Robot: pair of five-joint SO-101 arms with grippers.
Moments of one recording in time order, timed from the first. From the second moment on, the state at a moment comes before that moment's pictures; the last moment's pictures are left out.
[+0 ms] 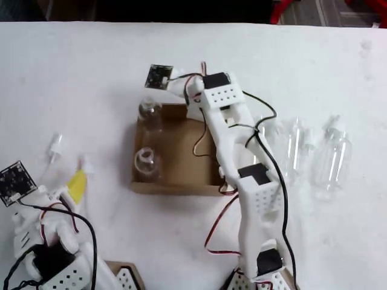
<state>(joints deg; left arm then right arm) -45.4 -104.0 88.9 66.0 -0.6 -20.6 34.9 -27.0 65.8 60.7</state>
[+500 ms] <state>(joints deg) -45.4 -104.0 88.9 66.0 -0.5 -20.5 30.9 -35.0 76.7 60.7</state>
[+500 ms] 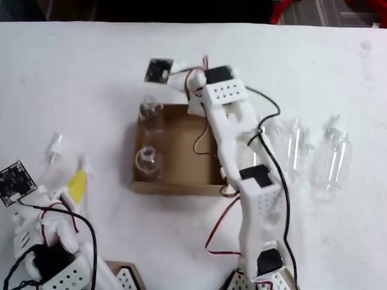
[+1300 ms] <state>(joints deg) -45.4 -104.0 89.8 65.8 0.0 10.5 -29.8 -43.1 97.4 27.9</state>
